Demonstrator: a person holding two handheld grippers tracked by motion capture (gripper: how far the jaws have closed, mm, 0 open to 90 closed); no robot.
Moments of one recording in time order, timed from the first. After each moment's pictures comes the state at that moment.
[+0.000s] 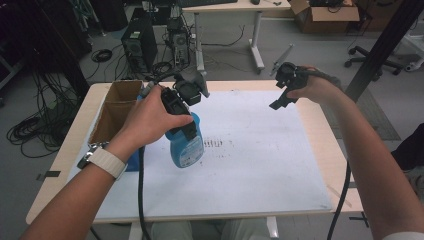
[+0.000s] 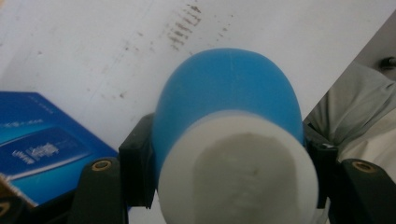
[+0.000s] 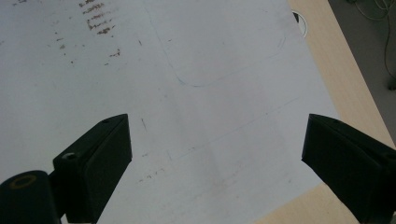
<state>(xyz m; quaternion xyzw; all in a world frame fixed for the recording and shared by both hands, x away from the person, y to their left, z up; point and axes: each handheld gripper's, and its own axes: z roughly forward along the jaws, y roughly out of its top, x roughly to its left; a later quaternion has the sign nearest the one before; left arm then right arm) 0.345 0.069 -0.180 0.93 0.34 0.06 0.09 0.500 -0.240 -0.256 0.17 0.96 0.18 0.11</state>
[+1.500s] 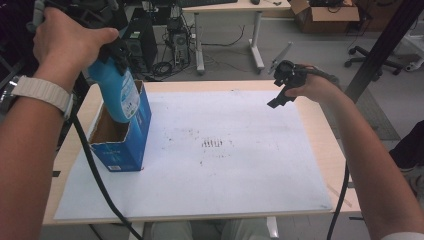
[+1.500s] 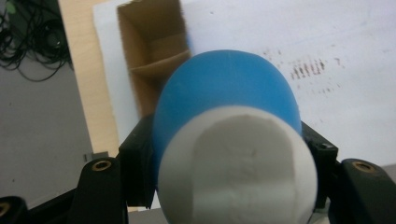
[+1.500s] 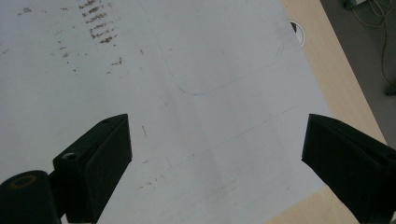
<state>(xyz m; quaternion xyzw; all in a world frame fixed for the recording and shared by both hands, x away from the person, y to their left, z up) 0.381 0.196 -0.058 0.76 0.64 0.13 0.08 0.501 -0.235 -0.252 0.17 0.96 0.19 0.11</state>
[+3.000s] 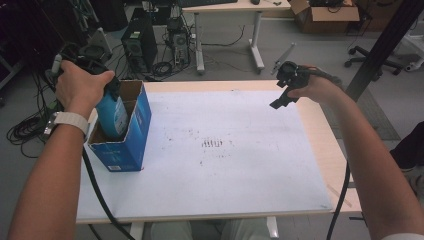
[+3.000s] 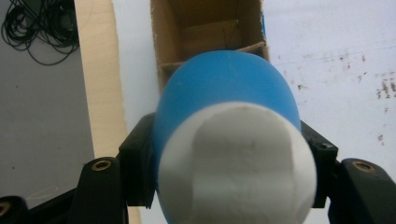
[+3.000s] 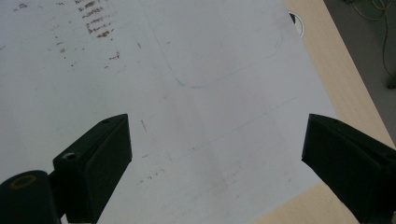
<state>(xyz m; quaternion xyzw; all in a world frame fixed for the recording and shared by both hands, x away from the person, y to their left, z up) 0.417 0.247 -0.175 0.73 0.66 0.14 0.06 0.500 -0.243 -0.254 0.18 0.96 0.18 0.11</state>
